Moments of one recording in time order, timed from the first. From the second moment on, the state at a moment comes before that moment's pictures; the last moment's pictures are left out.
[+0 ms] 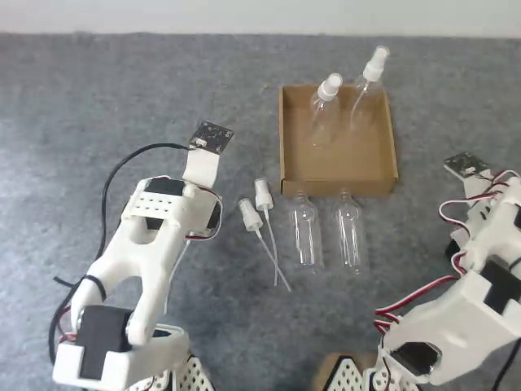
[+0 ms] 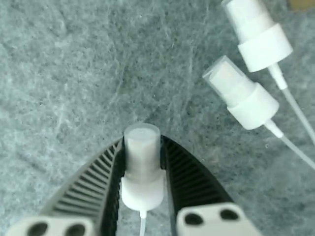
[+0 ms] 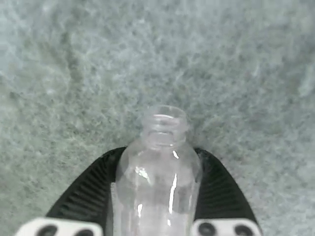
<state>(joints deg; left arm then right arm) 2.1 -10.2 45.6 54.7 -7.9 36.0 17.1 14.9 67.3 64.4</state>
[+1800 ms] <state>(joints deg) -5.3 -96.4 49.9 54.3 33.3 -46.0 -52.3 60.9 35.3 23.0</state>
